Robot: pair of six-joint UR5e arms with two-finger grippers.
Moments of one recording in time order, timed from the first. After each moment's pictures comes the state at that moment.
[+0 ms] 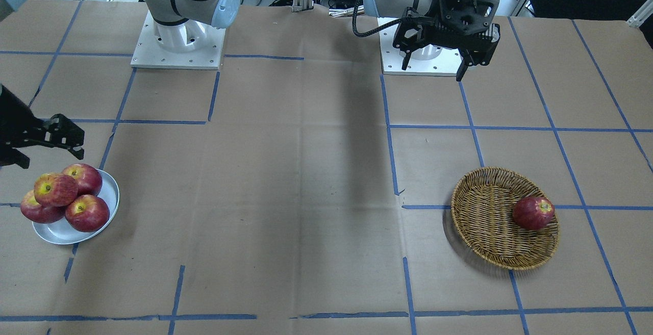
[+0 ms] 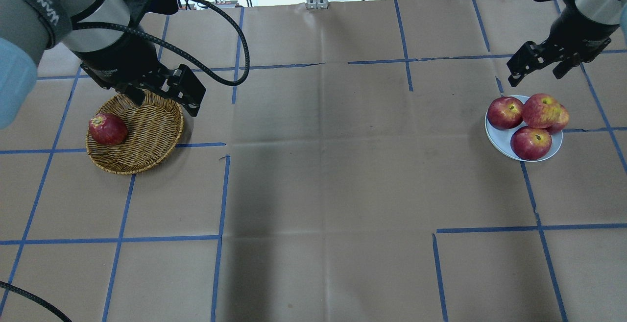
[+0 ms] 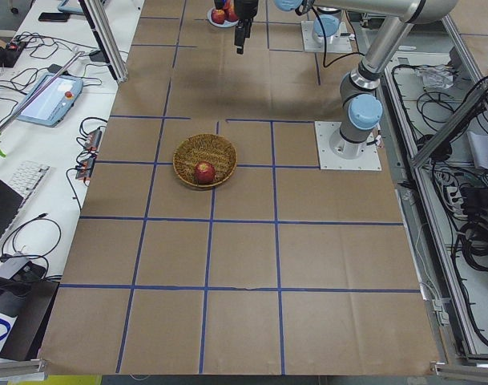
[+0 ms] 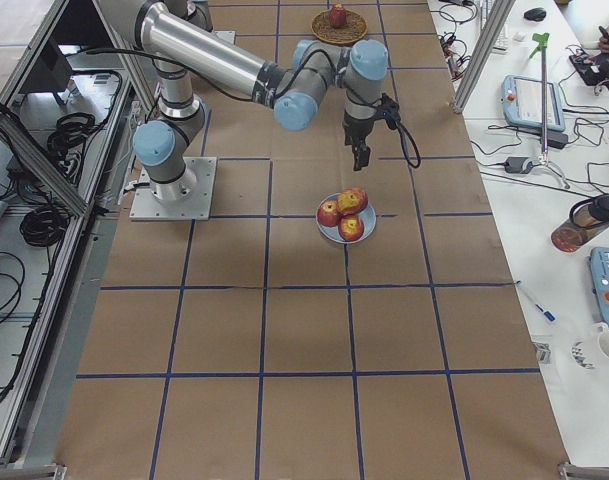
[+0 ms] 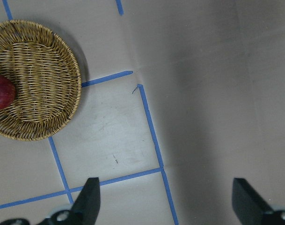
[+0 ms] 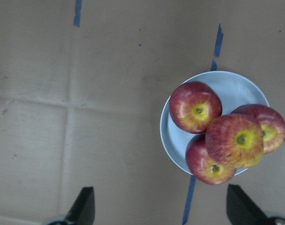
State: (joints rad) left arm -1.61 -1.47 -1.61 -1.60 1.58 0.21; right arm 1.29 -1.48 1.65 -1.73 -1.54 -0.41
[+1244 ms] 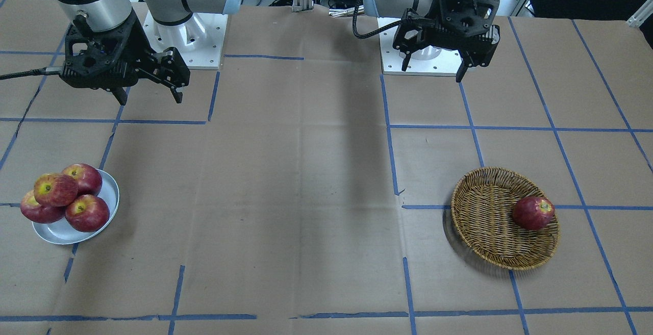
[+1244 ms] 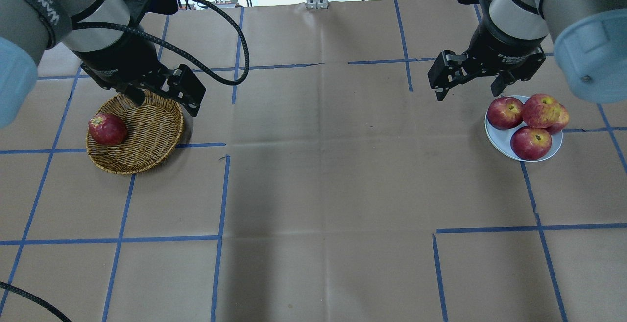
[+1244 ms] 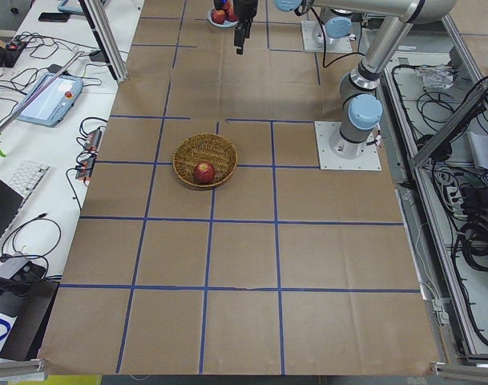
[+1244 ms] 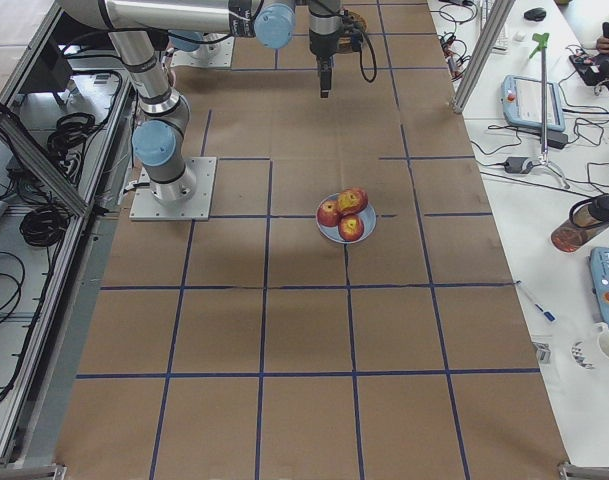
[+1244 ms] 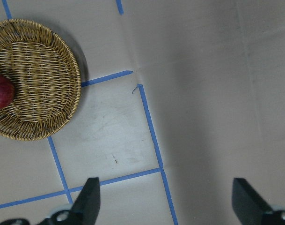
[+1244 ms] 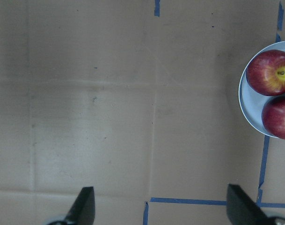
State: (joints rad) left arm -1.61 -1.47 -1.61 -1.60 1.57 0.21; right arm 1.55 -1.63 1.69 -1.67 -1.55 -0.08
